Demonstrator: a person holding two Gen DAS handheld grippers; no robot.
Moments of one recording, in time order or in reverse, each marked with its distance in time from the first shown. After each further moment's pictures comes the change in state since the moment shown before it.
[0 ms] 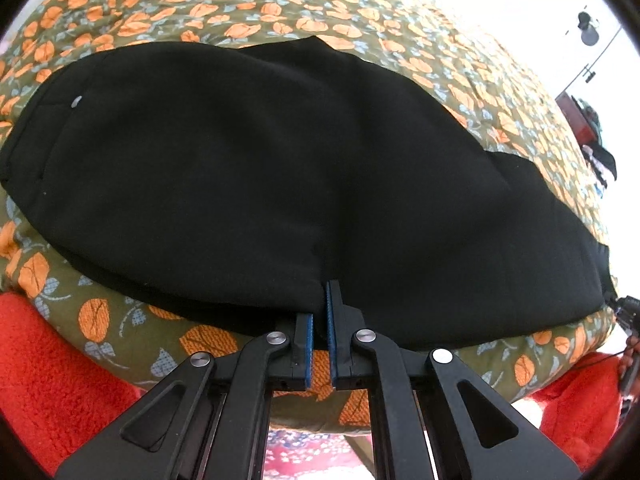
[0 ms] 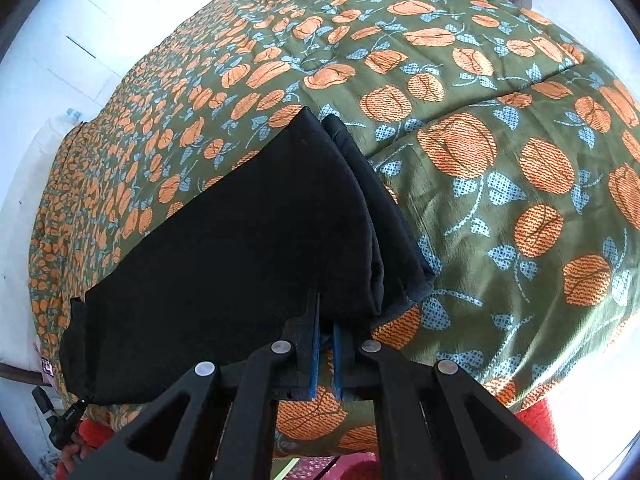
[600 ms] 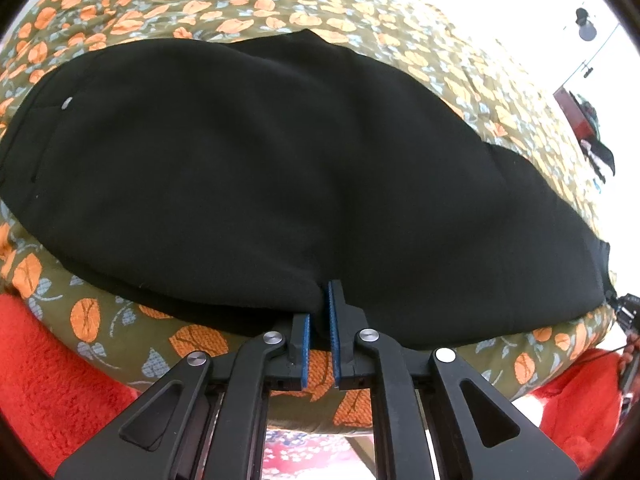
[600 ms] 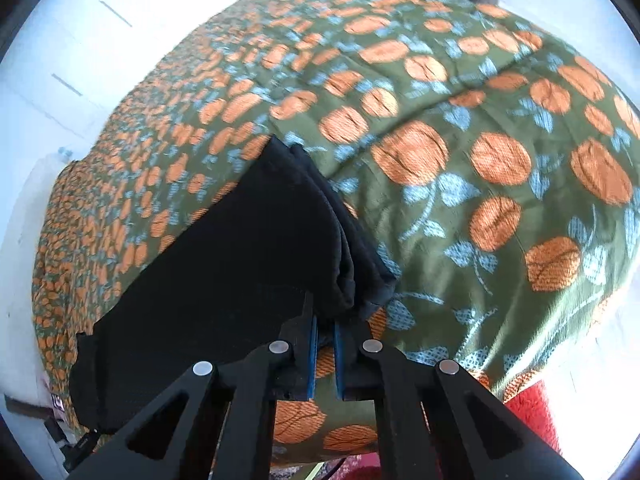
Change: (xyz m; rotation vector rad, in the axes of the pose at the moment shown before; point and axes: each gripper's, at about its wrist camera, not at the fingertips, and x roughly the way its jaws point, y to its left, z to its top) left arm 0.003 0.002 -0.008 0.021 0.016 -0.002; right arm -0.008 -0.020 -0.001 0.114 -0.052 -0.046
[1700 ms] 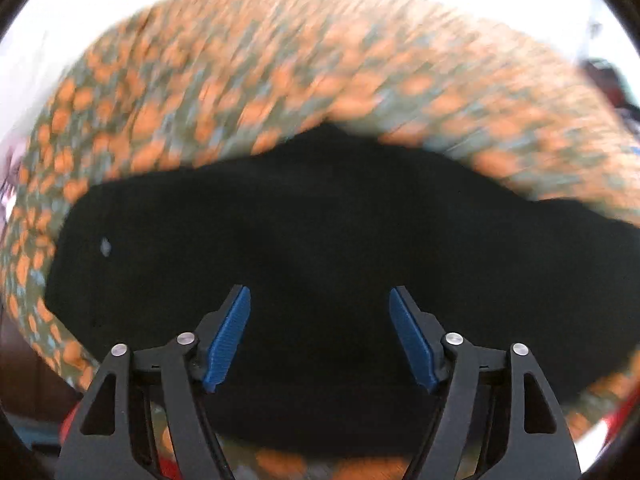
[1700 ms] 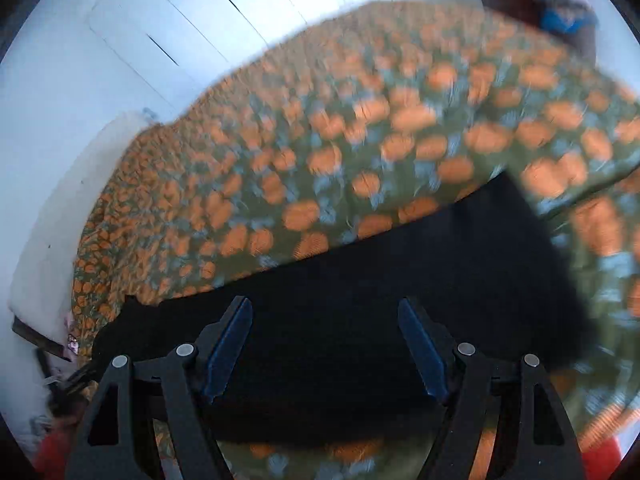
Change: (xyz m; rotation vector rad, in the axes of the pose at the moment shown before) left arm 0.036 0.000 0.071 0.107 -0.089 0.311; right arm 0.039 0.097 0.008 -0.201 0.002 0.200
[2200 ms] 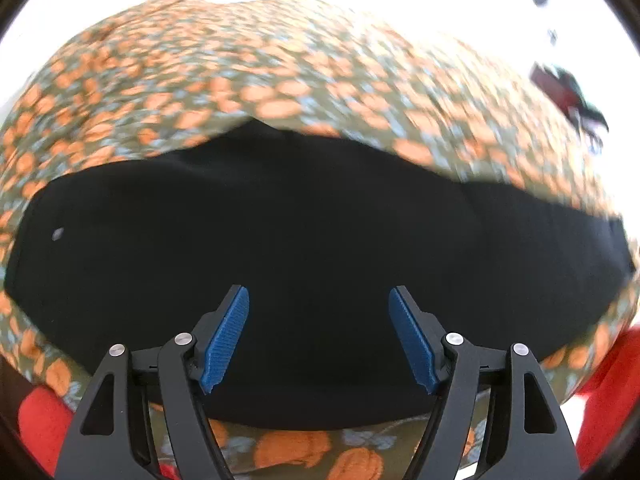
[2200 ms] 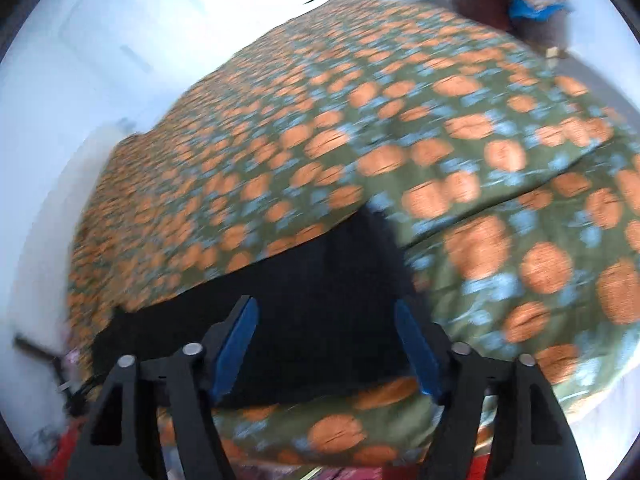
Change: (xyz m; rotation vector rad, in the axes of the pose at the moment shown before) left arm -0.048 -0.044 -0.036 0.104 -0.111 -0.227; right arm -0.078 -0.044 0.010 -0.031 0.001 0.073
